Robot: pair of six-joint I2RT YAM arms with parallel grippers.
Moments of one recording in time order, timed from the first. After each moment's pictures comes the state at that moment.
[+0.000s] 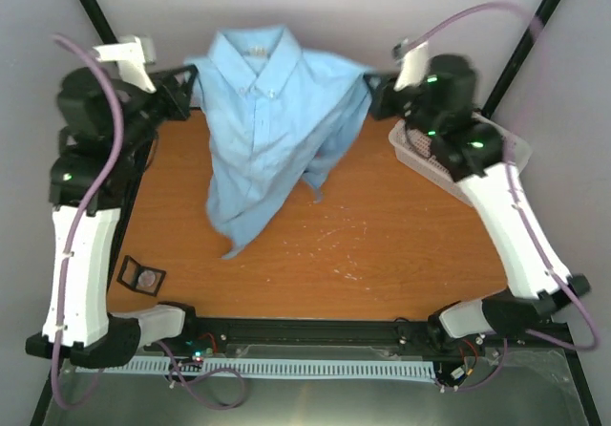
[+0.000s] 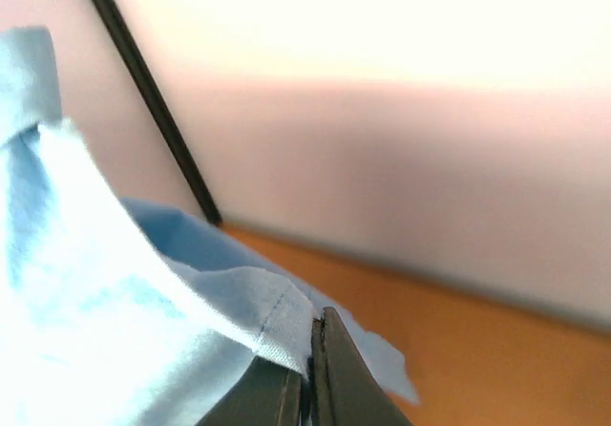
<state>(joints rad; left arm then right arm) -0.17 1.21 1.77 -0.70 0.26 -0.37 0.46 1.44 1.70 -0.57 -0.15 0.23</state>
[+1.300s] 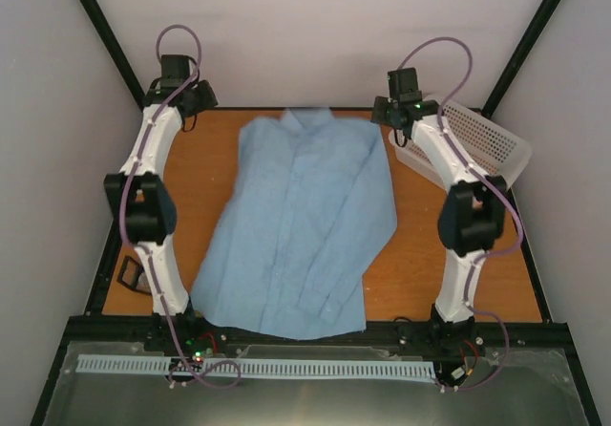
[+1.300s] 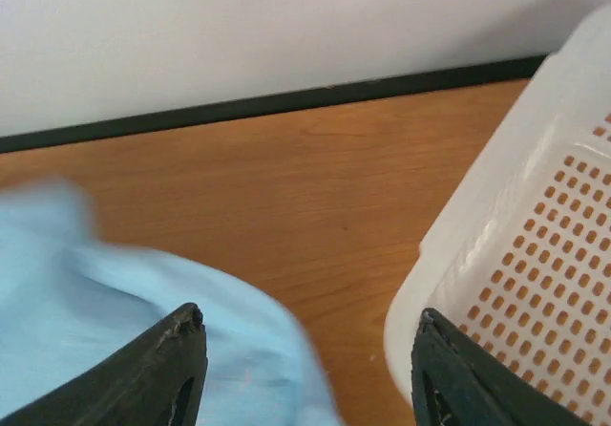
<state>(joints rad) -0.02 1.91 1.89 -0.61 0.06 -0.39 0.26 1.88 1.78 -0.55 0.08 0.34</state>
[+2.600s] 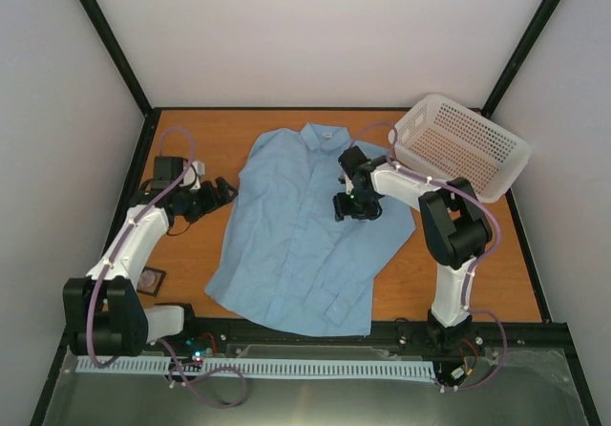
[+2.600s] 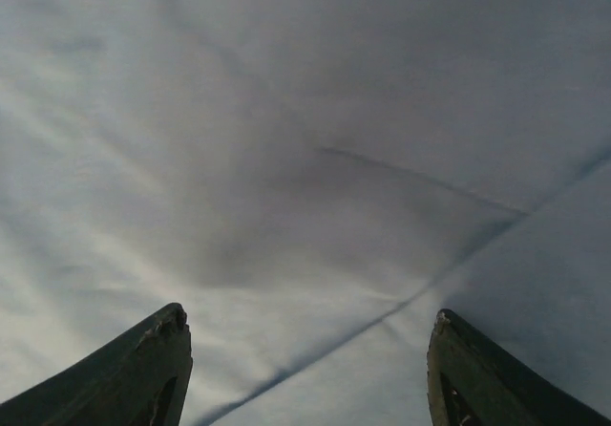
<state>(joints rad) 0.00 1.25 0.86 -0.58 0.44 -0.45 0.51 1.92 1.32 -0.79 -0.20 0.31</state>
